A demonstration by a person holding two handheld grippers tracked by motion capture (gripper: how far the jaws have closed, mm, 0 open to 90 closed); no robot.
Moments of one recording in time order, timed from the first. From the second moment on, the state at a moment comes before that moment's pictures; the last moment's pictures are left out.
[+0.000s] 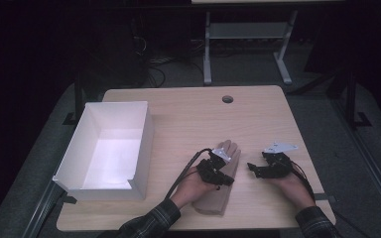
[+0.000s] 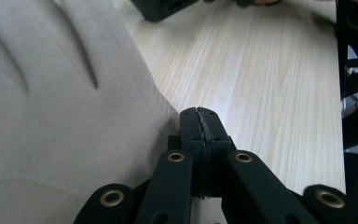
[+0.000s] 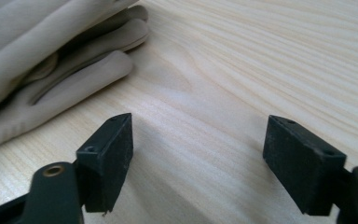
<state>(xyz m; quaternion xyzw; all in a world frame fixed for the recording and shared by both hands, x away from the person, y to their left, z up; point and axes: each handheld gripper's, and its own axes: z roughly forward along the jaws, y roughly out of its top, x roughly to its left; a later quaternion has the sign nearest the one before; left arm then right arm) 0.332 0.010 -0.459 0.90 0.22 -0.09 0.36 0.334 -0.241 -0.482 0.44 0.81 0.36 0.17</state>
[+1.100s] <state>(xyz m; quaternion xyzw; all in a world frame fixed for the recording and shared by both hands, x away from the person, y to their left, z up) 0.316 0.077 -0.430 0.91 0.22 -0.05 0.34 0.334 -0.241 -0.482 0.43 0.81 0.36 0.17</state>
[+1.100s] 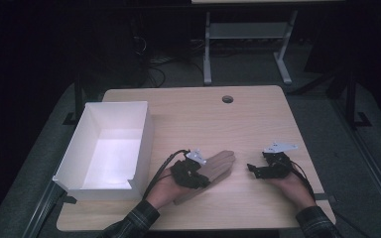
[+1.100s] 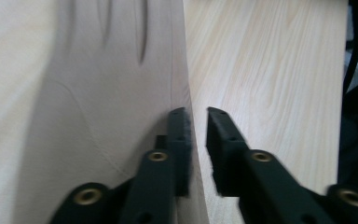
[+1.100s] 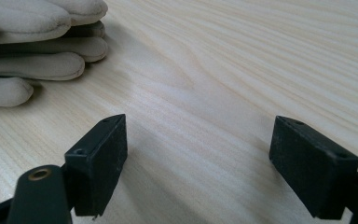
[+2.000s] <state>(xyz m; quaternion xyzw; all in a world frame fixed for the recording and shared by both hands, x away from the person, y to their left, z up) 0.334 0.080 -0.445 0.92 0.23 0.03 0.32 0.334 -0.241 -0.482 0.43 0.81 0.36 0.17</state>
